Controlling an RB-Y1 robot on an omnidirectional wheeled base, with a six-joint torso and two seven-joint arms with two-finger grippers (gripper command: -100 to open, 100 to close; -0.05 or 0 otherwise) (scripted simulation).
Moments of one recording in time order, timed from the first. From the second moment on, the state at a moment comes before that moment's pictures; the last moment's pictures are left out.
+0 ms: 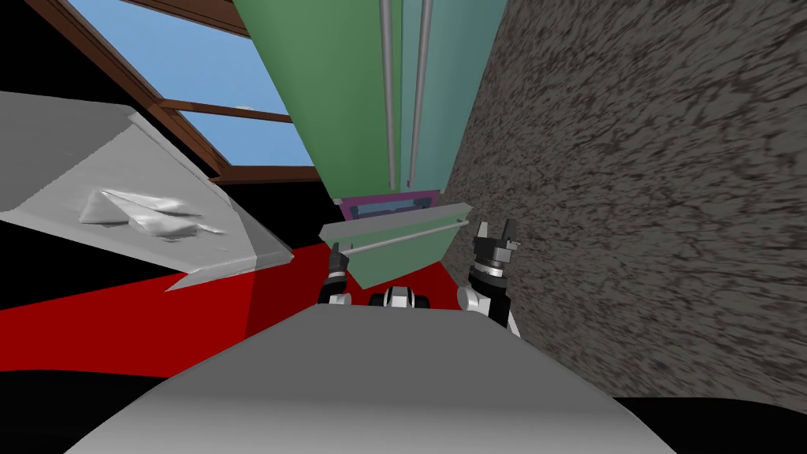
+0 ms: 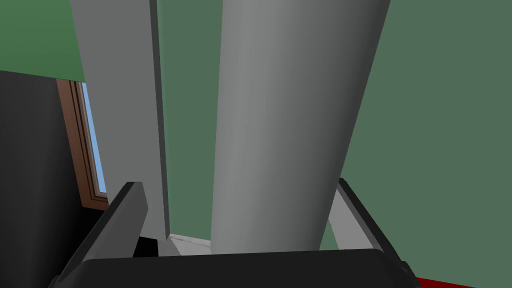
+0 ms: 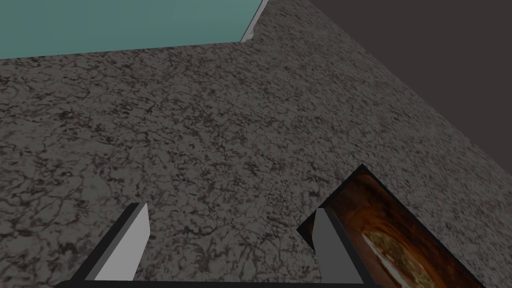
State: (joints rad) left arm 0.44 -0.04 0.10 -1.69 0.13 -0.47 -0.02; right arm 0.47 -0.02 -0.04 -2.20 -0.10 -0.65 -0.01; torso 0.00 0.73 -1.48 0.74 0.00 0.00
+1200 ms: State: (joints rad) left arm 0.48 -0.05 0.11 -1.86 0.14 -0.29 -0.02; right arm 0.47 -0.02 -0.04 -2.20 -0.10 -0.65 -0.01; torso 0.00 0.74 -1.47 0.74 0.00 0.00
